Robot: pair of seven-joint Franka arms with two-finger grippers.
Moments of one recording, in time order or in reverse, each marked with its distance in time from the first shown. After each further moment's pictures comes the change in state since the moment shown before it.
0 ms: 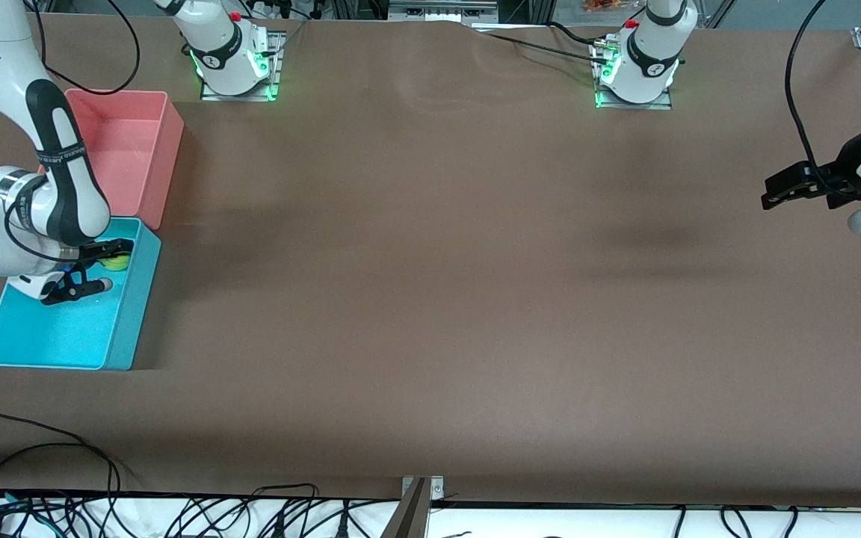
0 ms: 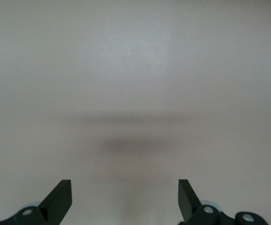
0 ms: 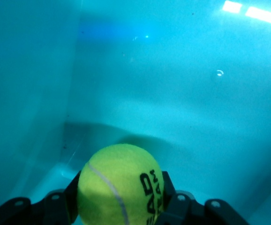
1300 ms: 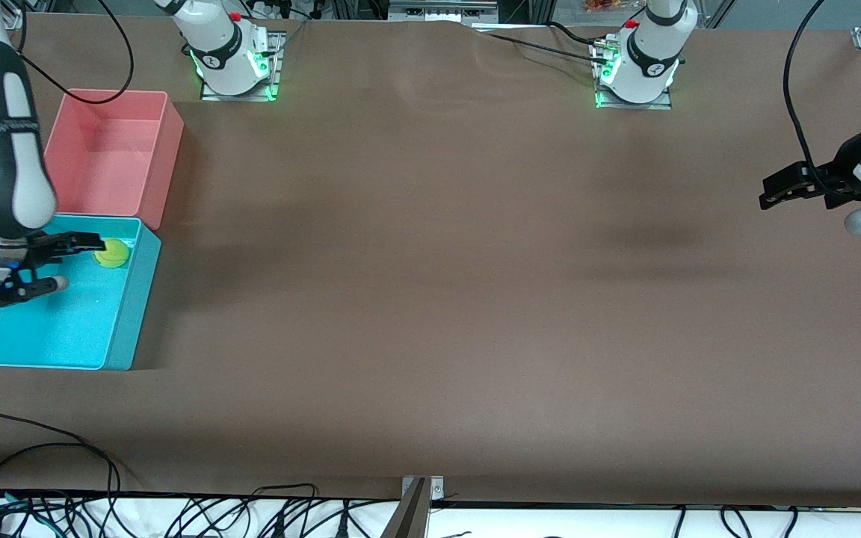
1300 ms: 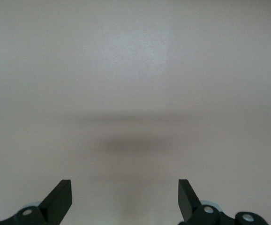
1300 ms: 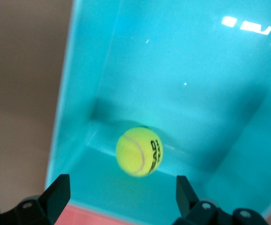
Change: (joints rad) left arm -0.002 0.000 -0.001 -0.003 0.000 0.000 0.000; right arm -0.018 -0.107 0.014 0.210 0.008 -0.309 -0.052
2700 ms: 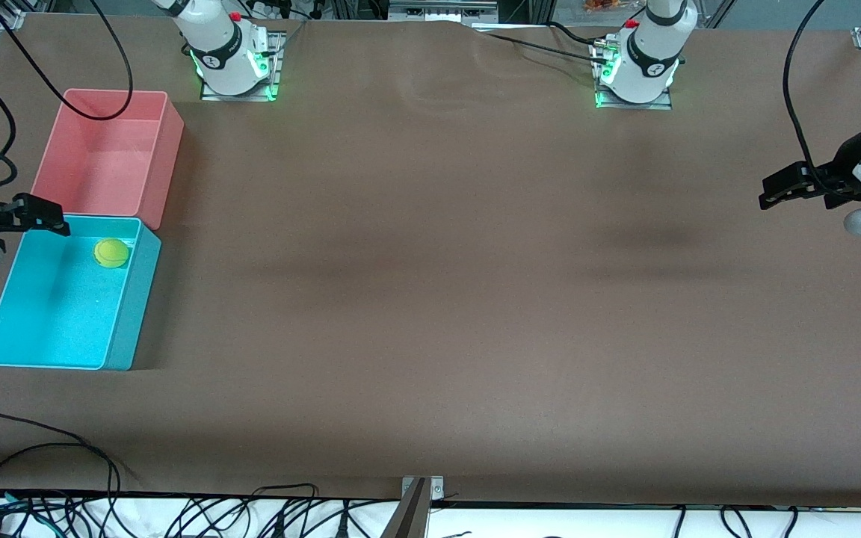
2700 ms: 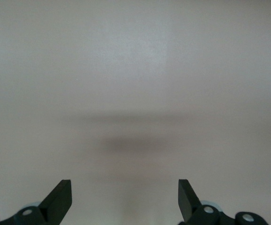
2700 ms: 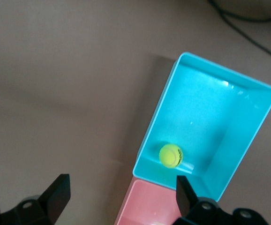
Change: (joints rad) left arm 0.000 0.000 -0.001 0.000 0.000 0.000 0.000; right arm 0.136 -0.177 0.071 0.302 0.010 -0.233 0.187
